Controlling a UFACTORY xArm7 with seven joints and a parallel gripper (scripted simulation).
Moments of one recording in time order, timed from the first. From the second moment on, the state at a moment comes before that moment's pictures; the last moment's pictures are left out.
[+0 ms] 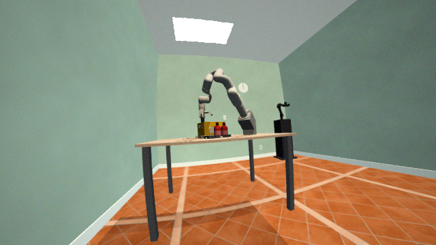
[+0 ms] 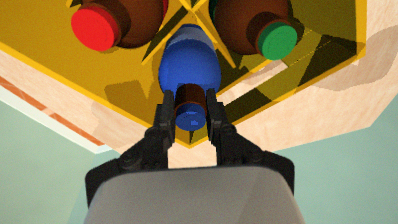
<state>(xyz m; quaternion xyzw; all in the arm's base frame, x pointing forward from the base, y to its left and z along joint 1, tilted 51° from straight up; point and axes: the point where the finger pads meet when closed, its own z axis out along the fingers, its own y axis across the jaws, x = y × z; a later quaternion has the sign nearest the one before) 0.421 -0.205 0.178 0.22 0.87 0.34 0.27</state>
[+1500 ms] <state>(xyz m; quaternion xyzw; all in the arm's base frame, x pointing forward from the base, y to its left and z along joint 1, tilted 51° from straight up) 0.424 -0.203 0.175 0.22 0.87 0.34 0.27</state>
